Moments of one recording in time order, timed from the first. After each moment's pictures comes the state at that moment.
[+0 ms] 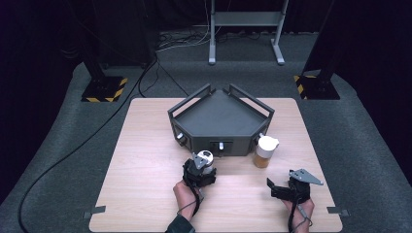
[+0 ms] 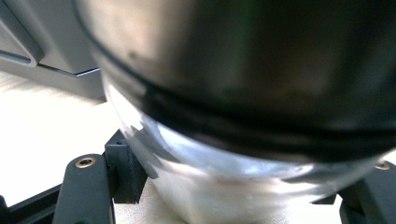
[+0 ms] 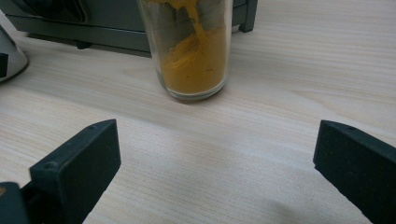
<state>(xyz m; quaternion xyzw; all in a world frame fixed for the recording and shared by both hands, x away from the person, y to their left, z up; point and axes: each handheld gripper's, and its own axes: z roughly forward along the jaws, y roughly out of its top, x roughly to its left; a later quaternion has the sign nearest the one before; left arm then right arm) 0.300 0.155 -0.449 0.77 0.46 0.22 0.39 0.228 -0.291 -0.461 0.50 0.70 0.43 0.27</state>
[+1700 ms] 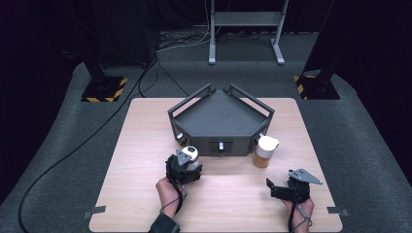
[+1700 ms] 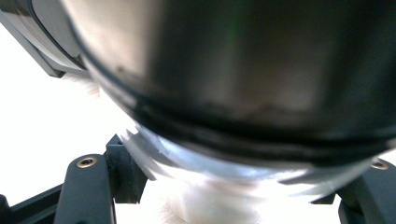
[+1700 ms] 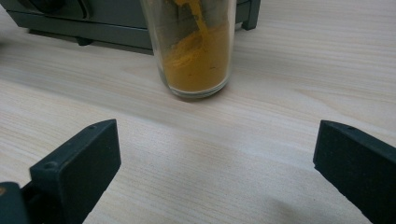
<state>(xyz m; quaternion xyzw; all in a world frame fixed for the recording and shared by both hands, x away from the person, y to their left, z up) 0.296 0.205 -0.422 0.77 0.45 0.23 0.40 0.230 -0.291 -0.460 0.50 0.70 0.43 0.27</state>
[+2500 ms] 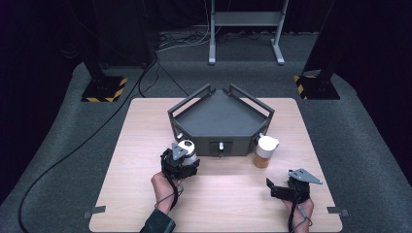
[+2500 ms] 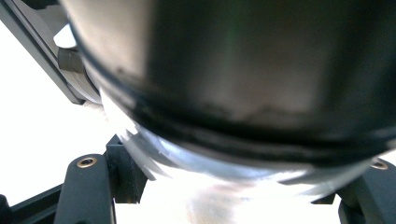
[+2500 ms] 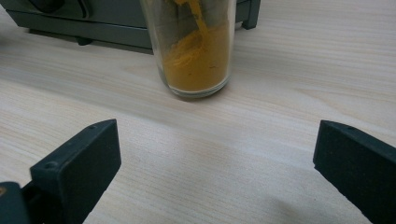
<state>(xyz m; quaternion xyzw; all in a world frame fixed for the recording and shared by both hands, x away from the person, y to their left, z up) 0.298 0.219 -0.396 0.77 0.44 0.23 0.41 0.231 -0.291 -0.460 0.50 0.70 0.43 0.27</state>
